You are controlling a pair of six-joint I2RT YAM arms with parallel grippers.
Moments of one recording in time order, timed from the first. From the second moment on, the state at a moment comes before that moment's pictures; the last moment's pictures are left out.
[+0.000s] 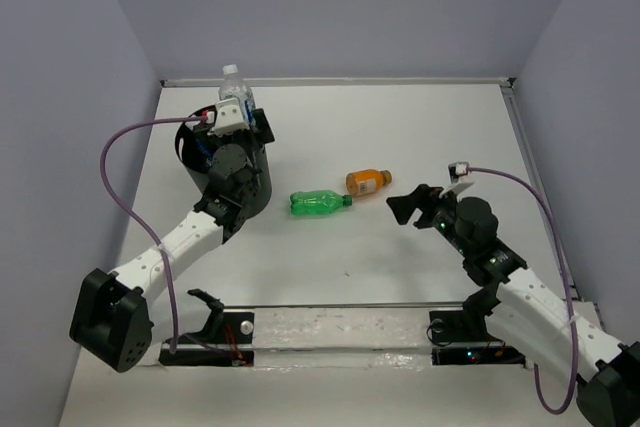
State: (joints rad) left arm -0.51 1.14 0.74 0.58 -0.74 -0.03; right arm 0.52 0.65 0.36 0.10 0.01 0.56
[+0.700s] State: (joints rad) left arm -0.59 0.84 0.77 0.32 -0.77 -0.04; right arm 0.59 1.09 0.65 0.08 -0.01 0.49
